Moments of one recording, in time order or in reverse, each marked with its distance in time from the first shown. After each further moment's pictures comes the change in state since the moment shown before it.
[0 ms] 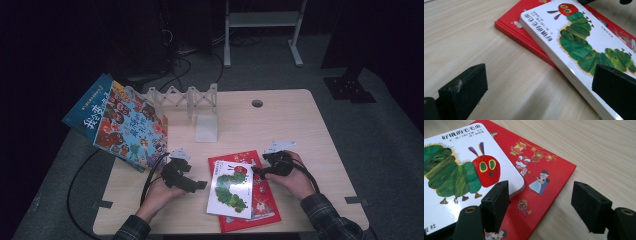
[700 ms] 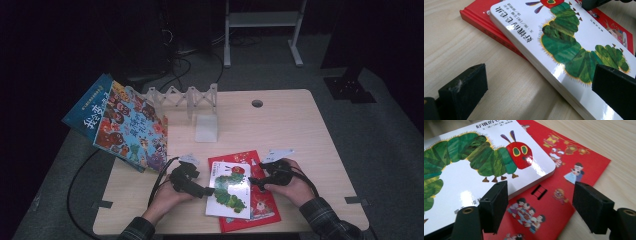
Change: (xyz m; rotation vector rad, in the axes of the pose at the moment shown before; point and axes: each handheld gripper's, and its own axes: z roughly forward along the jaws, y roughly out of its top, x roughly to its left) left arm -0.011 -0.002 0.020 0.057 -0.059 -0.009; right arm 0.025 -0.009 -0.008 0.012 0.092 -0.043
